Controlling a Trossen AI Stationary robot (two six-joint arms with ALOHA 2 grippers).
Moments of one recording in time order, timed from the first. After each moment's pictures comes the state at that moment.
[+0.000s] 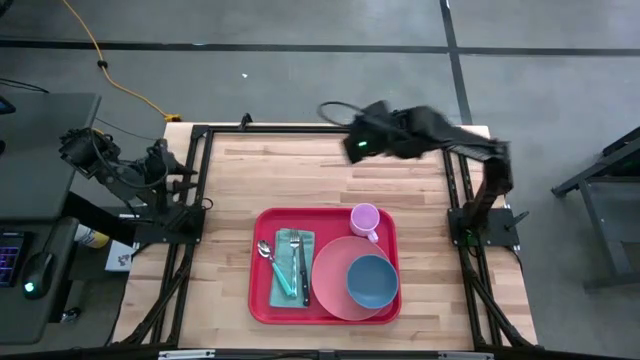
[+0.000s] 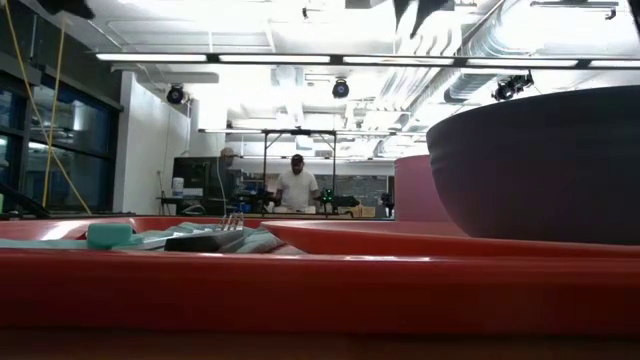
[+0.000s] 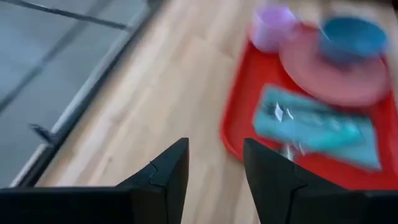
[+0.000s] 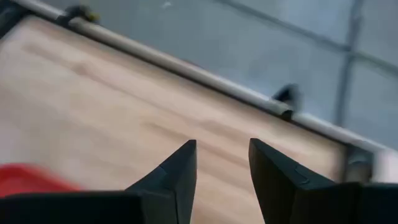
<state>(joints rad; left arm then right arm) -0.62 0.57 1.22 -1.57 -0.68 -0.69 -0.13 1.76 2.16 -1.57 0.64 0.91</state>
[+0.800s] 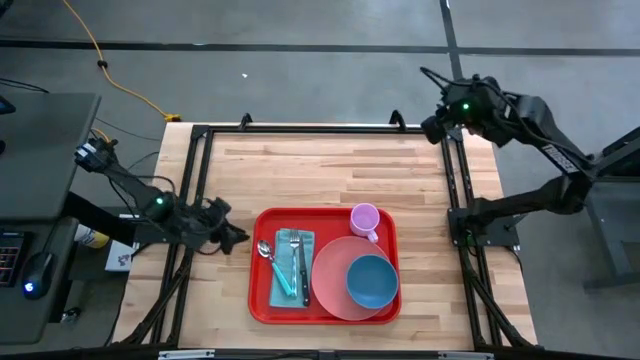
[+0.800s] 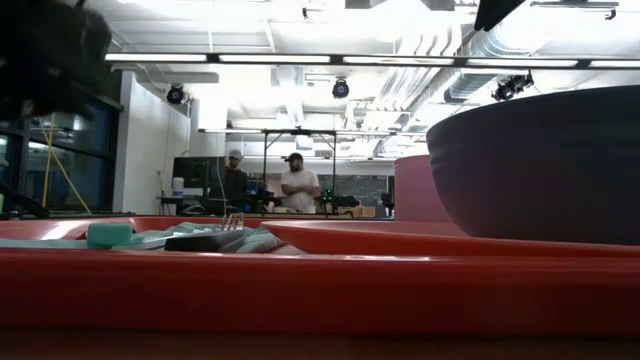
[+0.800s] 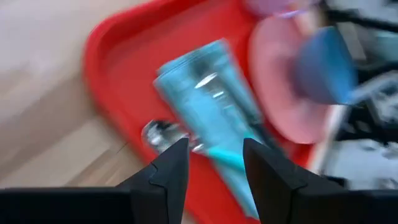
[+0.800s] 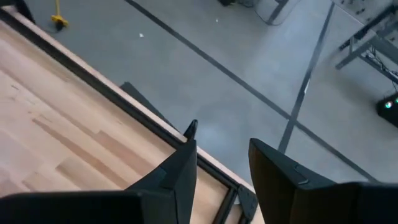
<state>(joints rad) -0.62 0.71 0.53 -0.63 -0.50 -1.42 -0.44 1.16 1.67 -1.30 0.65 0.18</state>
